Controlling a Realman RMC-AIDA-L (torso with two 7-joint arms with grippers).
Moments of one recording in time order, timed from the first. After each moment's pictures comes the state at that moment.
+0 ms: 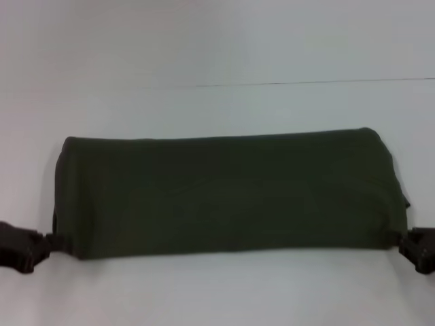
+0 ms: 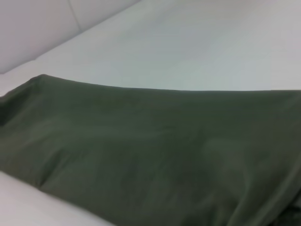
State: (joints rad) left arm -0.42 -2.12 0.45 0.98 2.45 1.56 -1.63; right arm 0.33 2.09 -0.41 -0.62 -2.17 -1.38 1.31
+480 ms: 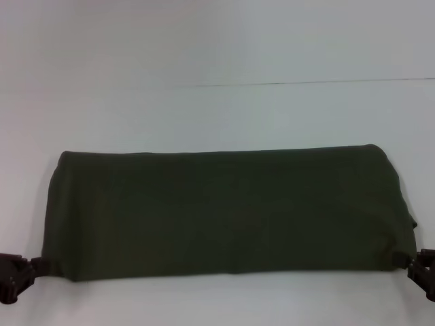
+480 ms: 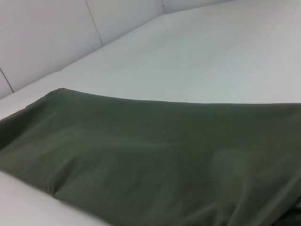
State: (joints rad) left arm -0.34 -2.15 0.37 1.02 2.45 1.63 -1.53; right arm 0.25 2.09 -0.34 -0.61 -2.17 -1.51 1.21
